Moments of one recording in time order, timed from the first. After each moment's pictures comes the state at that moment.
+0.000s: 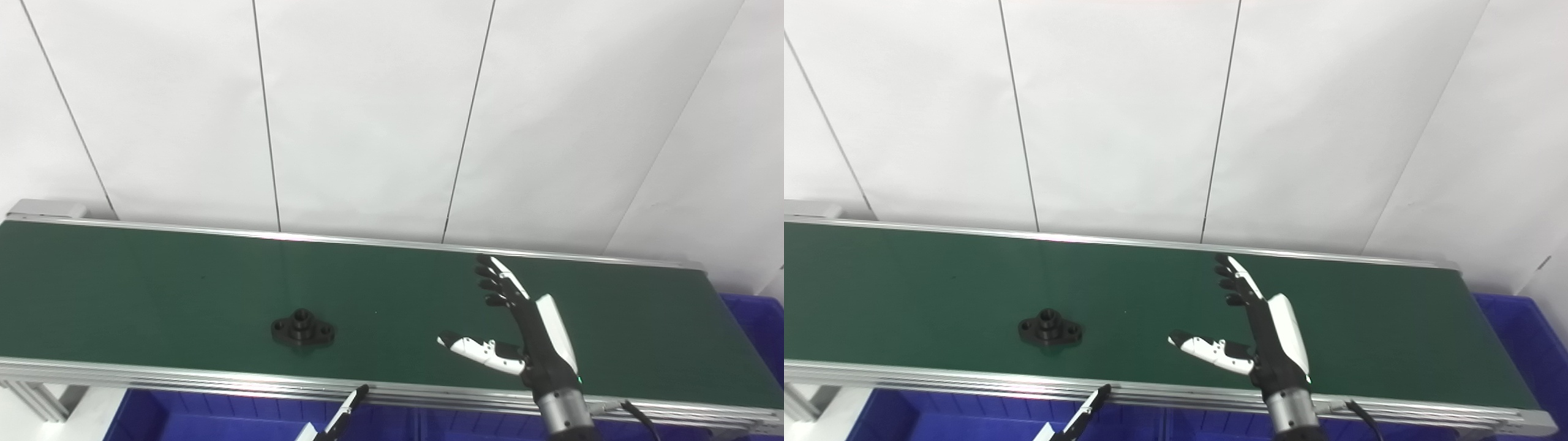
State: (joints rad) left arm 0.04 0.04 -0.33 0.36 0.36 -0.42 -0.06; right arm -0.13 -0.13 0.11 -0.28 -0.47 0.19 0.06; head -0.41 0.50
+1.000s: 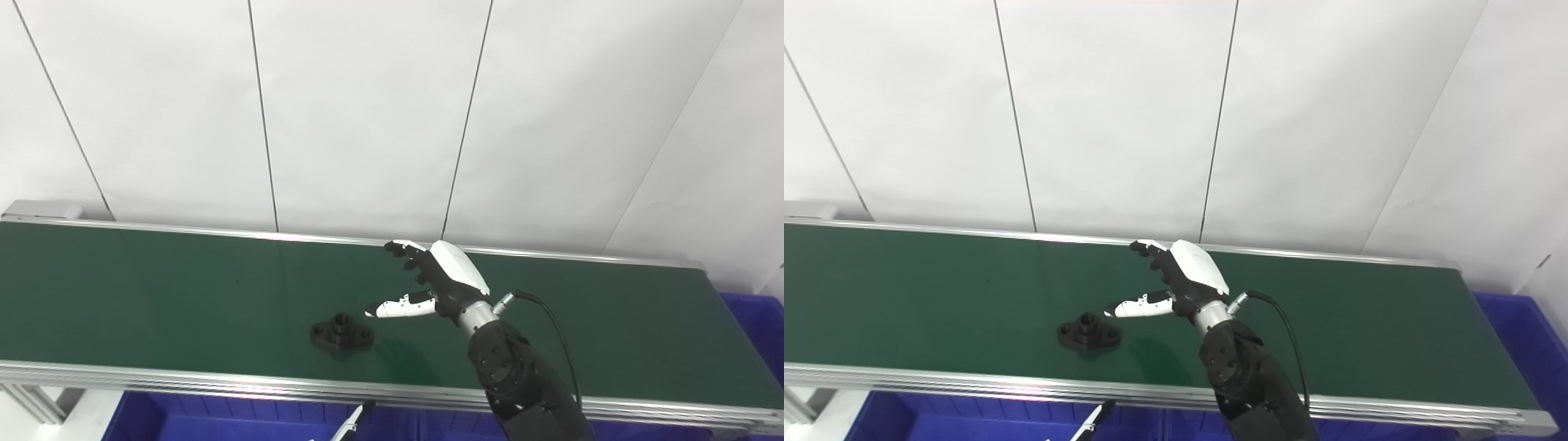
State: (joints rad) left arm 0.14 0.05 -0.36 0.22 0.38 -0.38 -0.07; right arm -0.51 -0.15 0.33 0.14 -0.65 0.32 0.20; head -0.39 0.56
